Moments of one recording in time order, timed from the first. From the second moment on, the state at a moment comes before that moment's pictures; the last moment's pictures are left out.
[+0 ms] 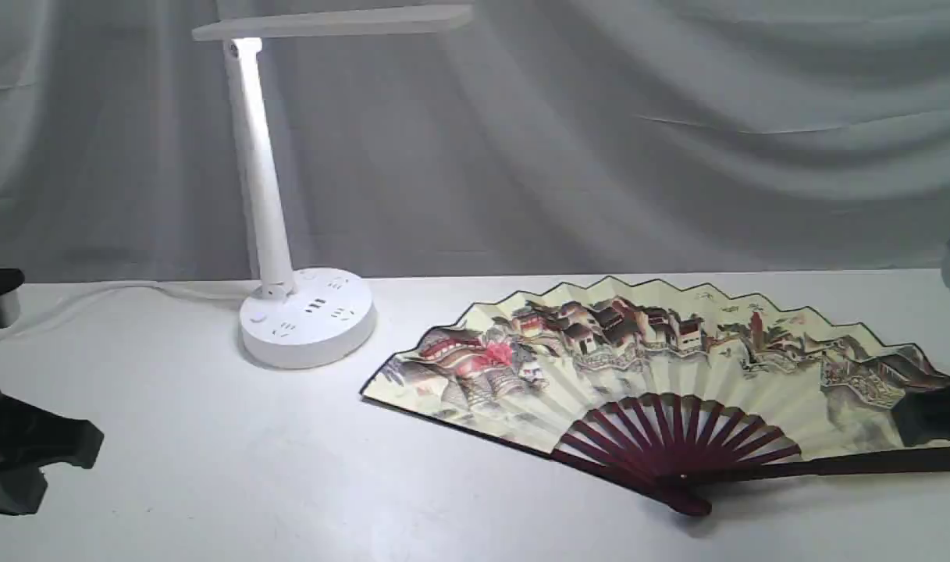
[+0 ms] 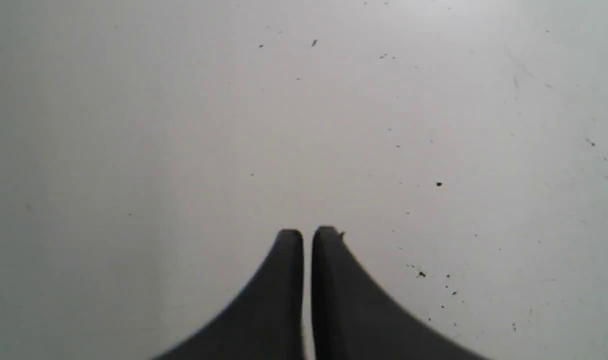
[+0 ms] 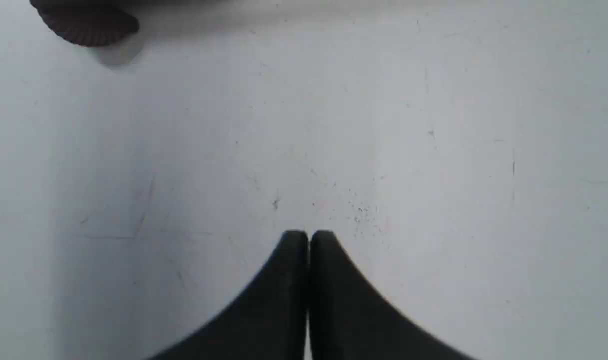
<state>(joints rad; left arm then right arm) -0.04 1.50 -0.94 -0.08 0.78 0.04 -0.17 1.36 -0.93 0.05 0.89 -0.05</state>
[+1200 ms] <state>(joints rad) -0.04 1.25 -0.94 -0.07 0.77 0.09 -0.17 1.32 -0.91 0.06 0.83 -0.09</state>
